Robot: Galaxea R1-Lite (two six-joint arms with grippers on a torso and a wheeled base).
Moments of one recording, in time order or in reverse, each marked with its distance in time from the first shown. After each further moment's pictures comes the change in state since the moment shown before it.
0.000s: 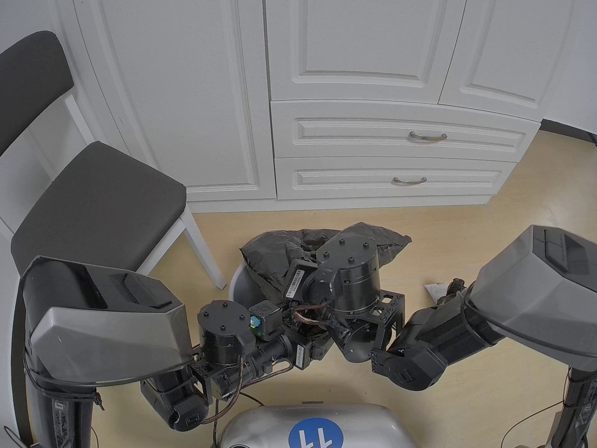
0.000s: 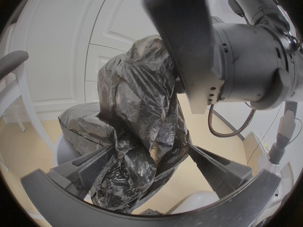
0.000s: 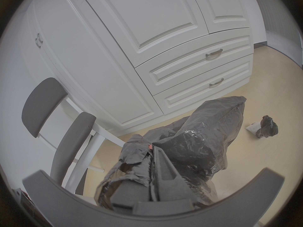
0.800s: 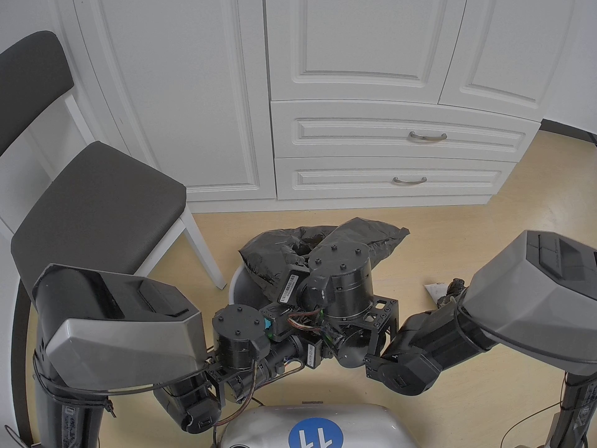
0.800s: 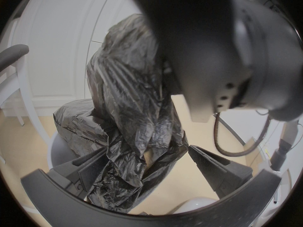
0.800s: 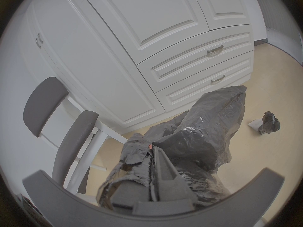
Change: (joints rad) left arm -0.034 0.038 -0.048 0.000 0.050 -0.048; right arm 0.018 0.015 -0.008 0.000 0.001 0.021
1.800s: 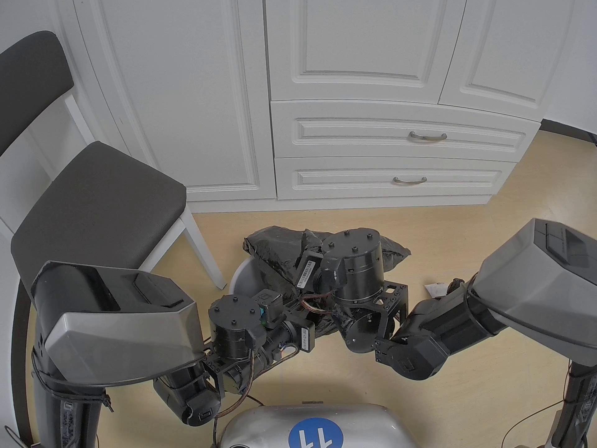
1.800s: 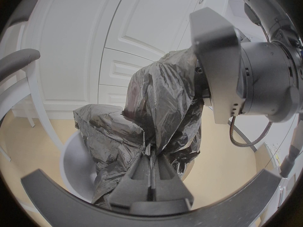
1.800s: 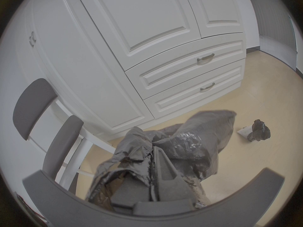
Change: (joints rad) left arm 0.027 0.000 -0.039 0.000 0.098 -0.002; right arm -0.050 -0.013 -0.015 0.041 -0.066 -0.024
